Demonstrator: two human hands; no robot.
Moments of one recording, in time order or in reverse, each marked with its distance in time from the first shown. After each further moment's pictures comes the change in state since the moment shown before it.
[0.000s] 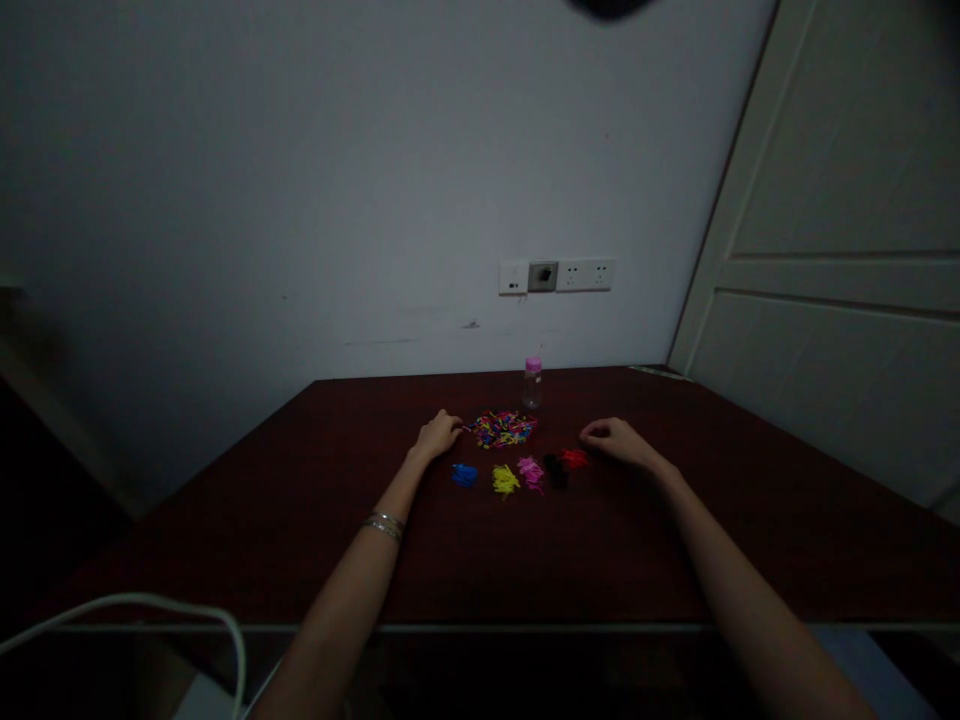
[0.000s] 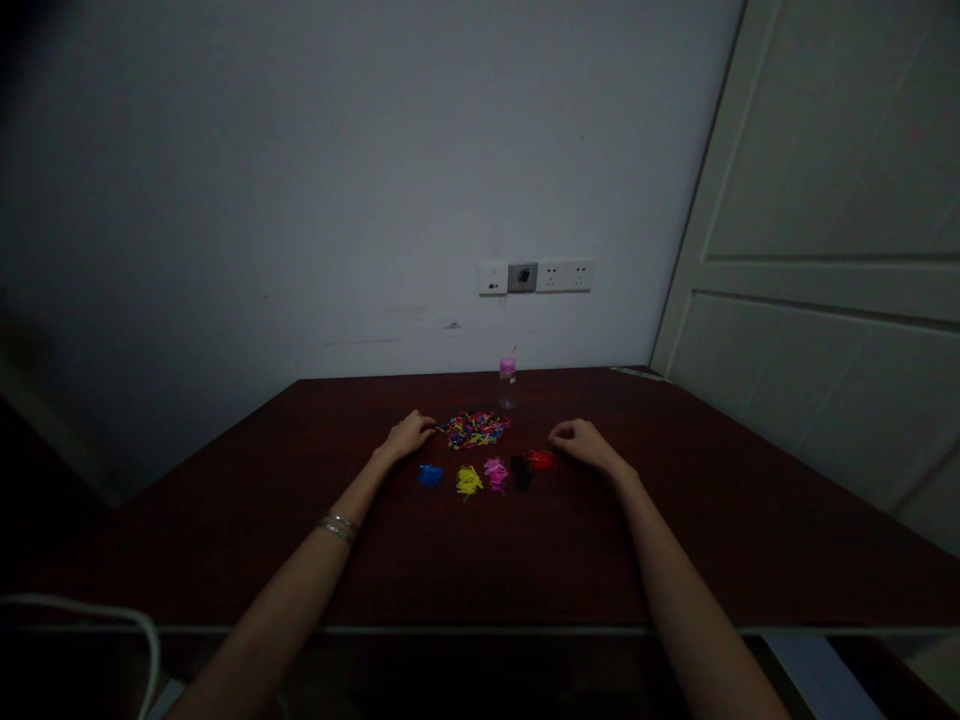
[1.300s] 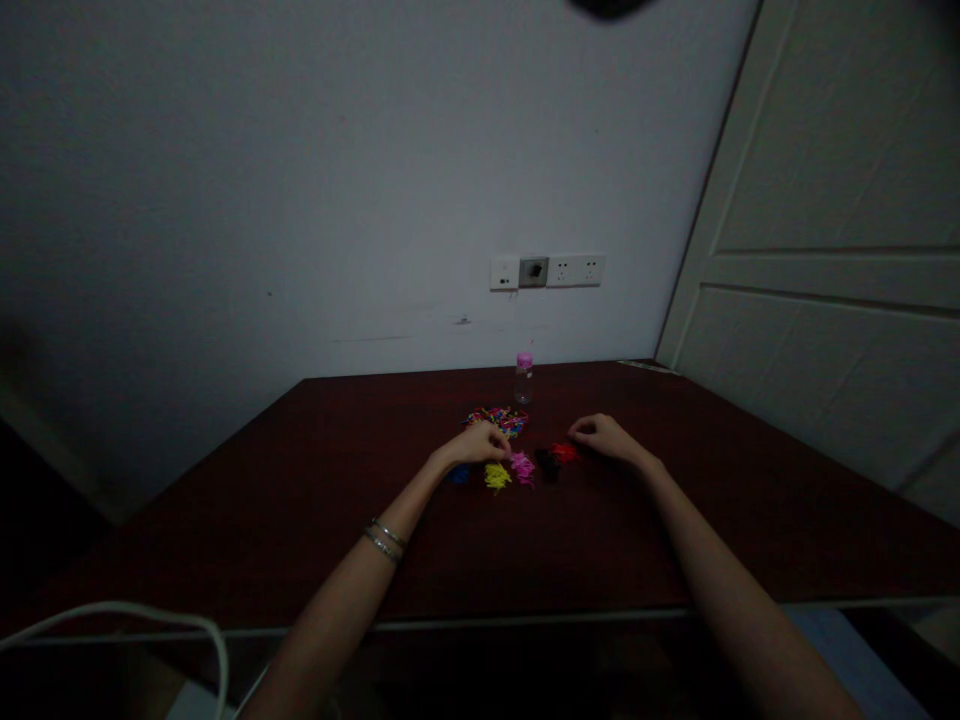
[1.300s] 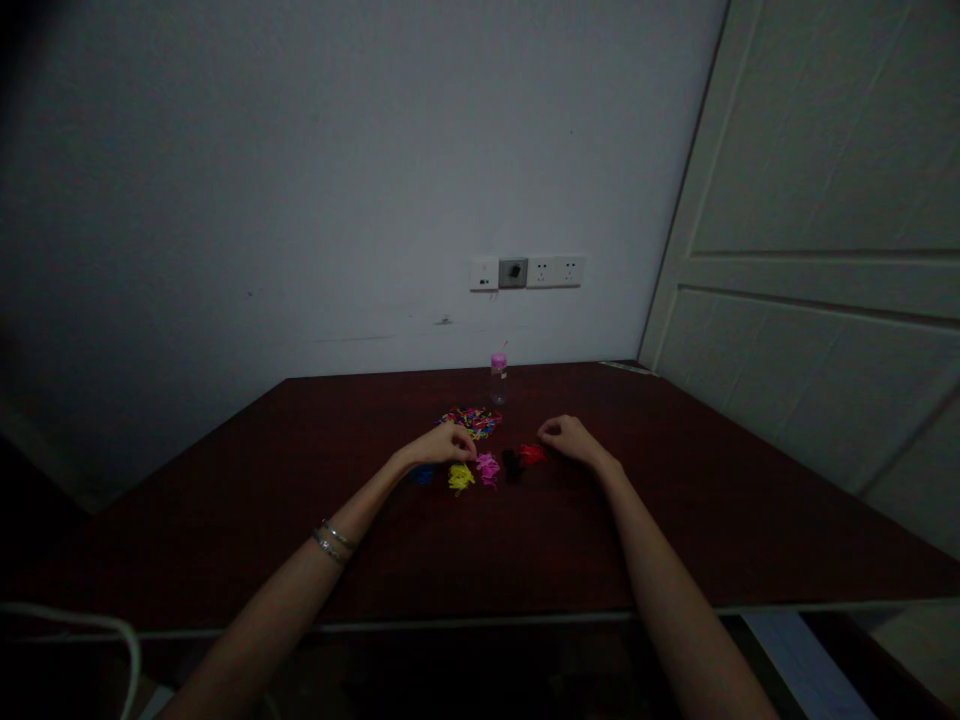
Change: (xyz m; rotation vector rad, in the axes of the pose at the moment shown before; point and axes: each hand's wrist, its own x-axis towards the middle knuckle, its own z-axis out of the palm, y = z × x) left_hand -0.012 0.080 0.000 -0.619 -0.320 0.519; right_hand 0.003 0.002 0.004 -0.082 -0.009 -0.035
